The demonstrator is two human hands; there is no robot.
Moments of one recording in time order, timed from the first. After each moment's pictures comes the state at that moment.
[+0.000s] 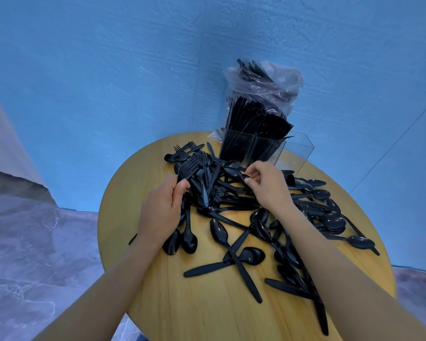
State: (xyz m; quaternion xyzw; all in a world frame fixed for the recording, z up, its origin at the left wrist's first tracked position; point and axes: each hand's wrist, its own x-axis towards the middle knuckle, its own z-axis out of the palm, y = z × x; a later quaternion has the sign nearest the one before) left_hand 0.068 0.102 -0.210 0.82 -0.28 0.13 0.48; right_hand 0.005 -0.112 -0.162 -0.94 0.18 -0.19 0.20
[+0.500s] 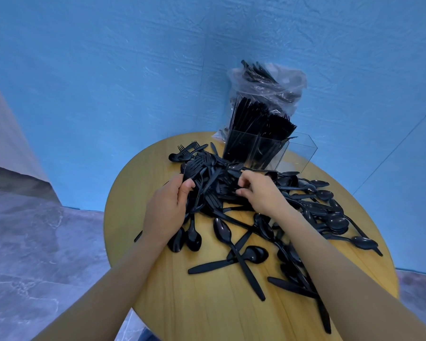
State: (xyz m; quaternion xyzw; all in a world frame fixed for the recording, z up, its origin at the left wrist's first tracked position) left_hand 0.068 0.102 -0.212 0.82 -0.29 0.12 0.48; right_hand 0.008 -0.098 -0.163 -0.97 0.14 -0.06 0.21
